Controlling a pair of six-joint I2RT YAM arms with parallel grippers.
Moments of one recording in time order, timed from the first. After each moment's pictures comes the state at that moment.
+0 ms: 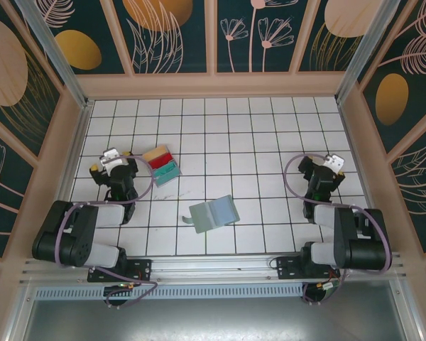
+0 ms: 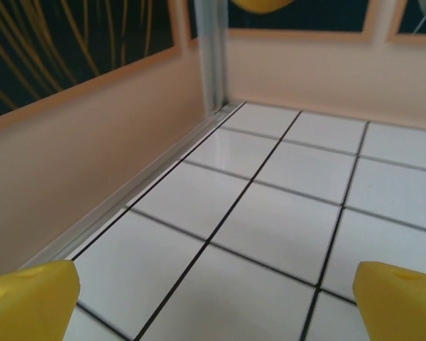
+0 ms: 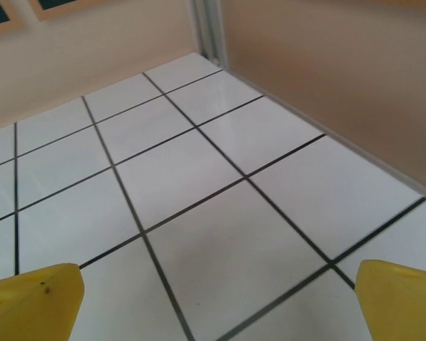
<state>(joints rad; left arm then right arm) -0.18 1.44 0.27 0.98 -0.68 -0.10 -0.04 1.35 0.24 0.79 0.33 0.28</state>
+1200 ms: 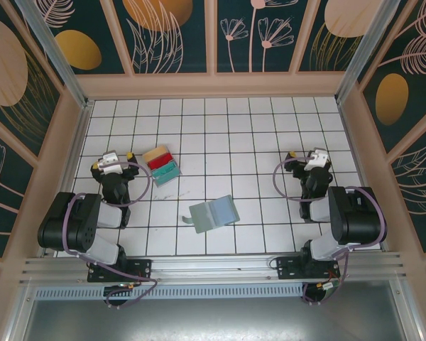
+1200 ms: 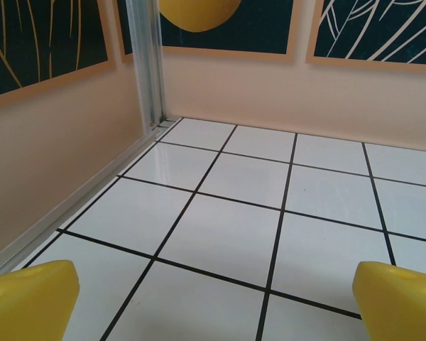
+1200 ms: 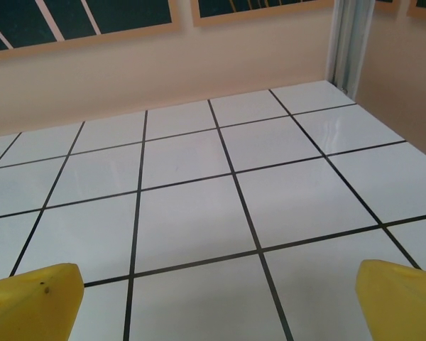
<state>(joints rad) -0.07 1.53 0.19 1.23 -0.37 -0.08 0.00 1.53 0.22 1.15 0.09 0.12</state>
